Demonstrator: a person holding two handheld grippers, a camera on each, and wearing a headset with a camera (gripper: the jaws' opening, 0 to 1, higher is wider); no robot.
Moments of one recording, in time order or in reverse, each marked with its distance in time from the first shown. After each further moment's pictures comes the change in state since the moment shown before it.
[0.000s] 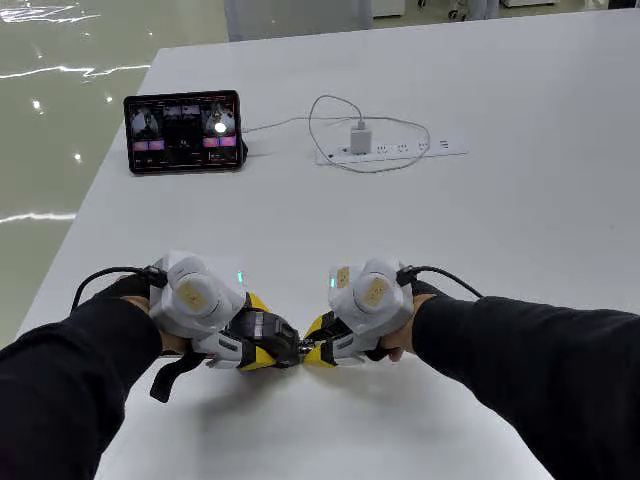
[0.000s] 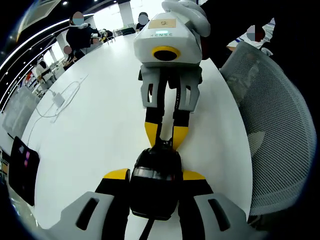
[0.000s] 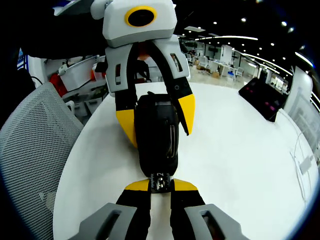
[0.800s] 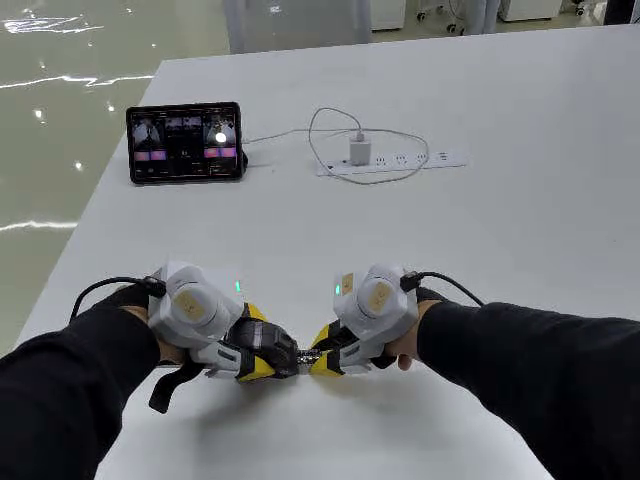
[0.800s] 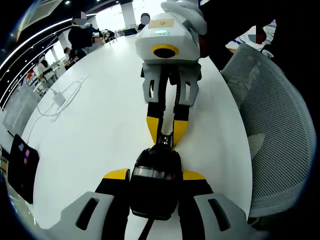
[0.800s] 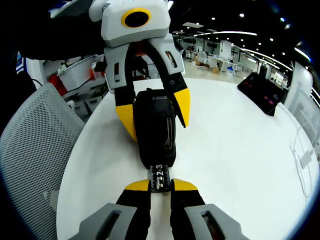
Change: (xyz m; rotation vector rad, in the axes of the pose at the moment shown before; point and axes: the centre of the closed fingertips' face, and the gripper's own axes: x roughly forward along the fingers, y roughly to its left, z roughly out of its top) left arm -0.001 -0.001 0.000 -0.017 -0.011 0.003; right arm -0.007 -0.002 -0.009 0.028 0.033 0.010
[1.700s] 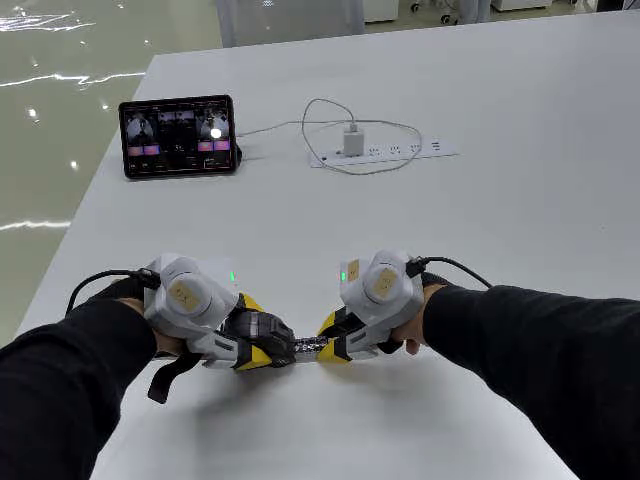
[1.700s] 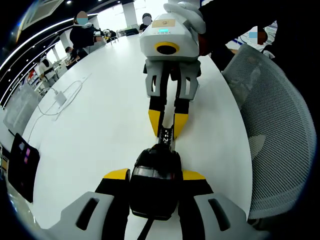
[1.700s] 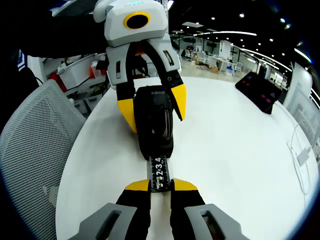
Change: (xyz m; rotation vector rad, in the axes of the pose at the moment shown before) left arm 0.001 0.001 0.002 -0.007 -0.001 0.011; right arm -0.011 -0.001 -0.009 -0.008 0.008 -0.011
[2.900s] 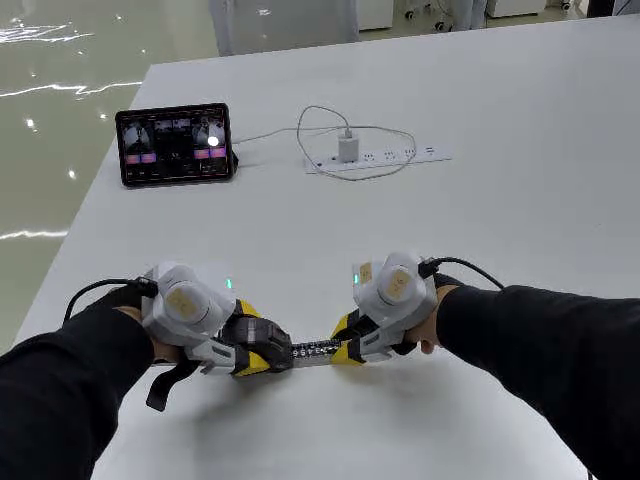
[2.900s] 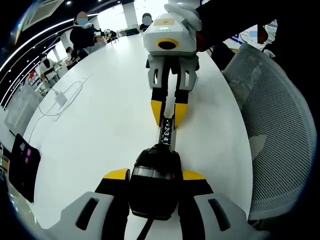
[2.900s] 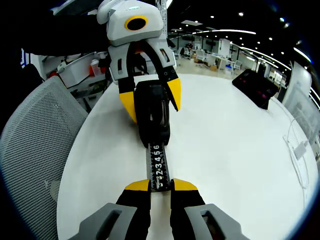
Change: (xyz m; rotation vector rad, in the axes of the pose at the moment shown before) left arm 0.001 -0.001 0.001 0.004 0.001 0.010; right arm -0.016 -0.001 -0.017 0.007 0.019 -0.008
